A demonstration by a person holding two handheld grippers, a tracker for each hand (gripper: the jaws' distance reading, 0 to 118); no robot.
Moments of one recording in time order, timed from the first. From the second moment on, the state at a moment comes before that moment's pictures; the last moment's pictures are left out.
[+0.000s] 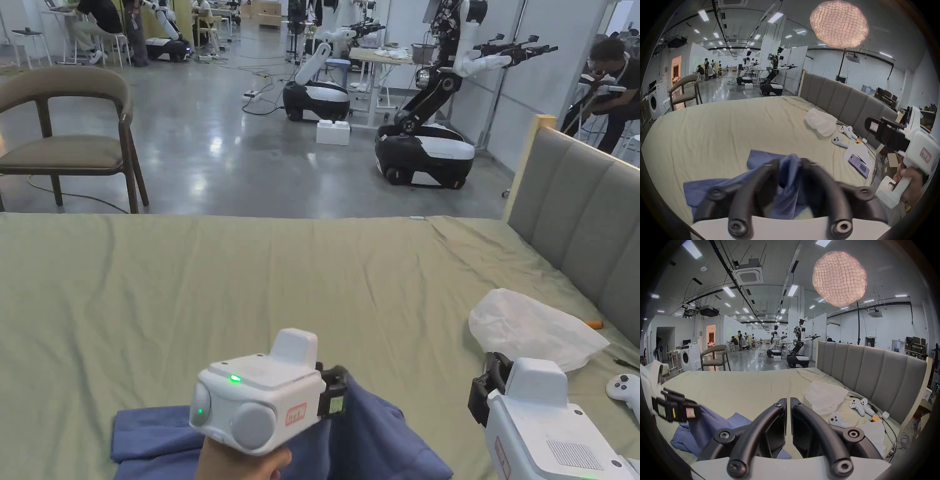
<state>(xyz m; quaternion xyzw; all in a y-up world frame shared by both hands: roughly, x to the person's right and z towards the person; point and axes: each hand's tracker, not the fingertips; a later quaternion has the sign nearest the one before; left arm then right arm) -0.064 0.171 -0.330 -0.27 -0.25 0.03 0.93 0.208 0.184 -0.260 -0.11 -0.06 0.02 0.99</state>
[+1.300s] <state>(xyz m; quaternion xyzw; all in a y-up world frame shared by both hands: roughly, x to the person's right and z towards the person) -0.297 0.144 -0.277 -0.34 0.03 0.06 0.94 0.110 0.211 -0.281 -0.06 0.03 0.04 1.00</state>
